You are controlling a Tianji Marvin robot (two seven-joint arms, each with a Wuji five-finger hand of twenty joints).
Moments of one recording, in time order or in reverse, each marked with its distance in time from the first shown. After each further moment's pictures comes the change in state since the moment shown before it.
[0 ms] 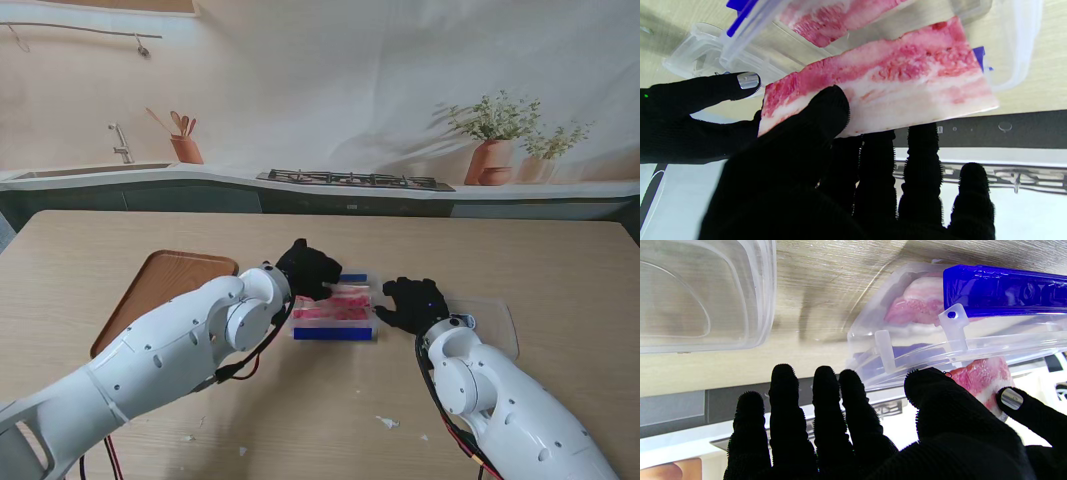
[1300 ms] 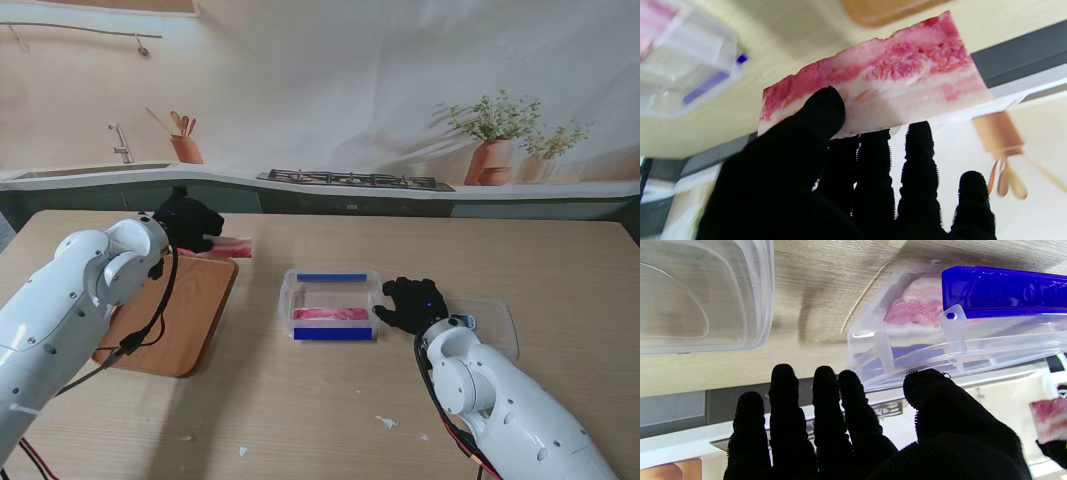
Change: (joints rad) left arm 0.171 0.160 -0.618 -0.109 0.388 -0.259 -0.268; right arm 0.004 0.000 -0.009 0.001 0.003 0.010 -0.001; left_hand -0.022 0.021 -0.024 -0.001 -0.041 -0.040 0.014 0.150 -0.028 -0.053 -0.089 0.037 -0.082 -0.048 -0.074 -0.024 -0.162 0.000 0.247 -0.199; right_hand 0.000 0.010 0.000 0.000 -0.003 0.009 -0.001 -0.002 0.000 0.000 0.000 -0.002 0.000 0.000 0.000 0.000 0.000 0.000 0.000 0.000
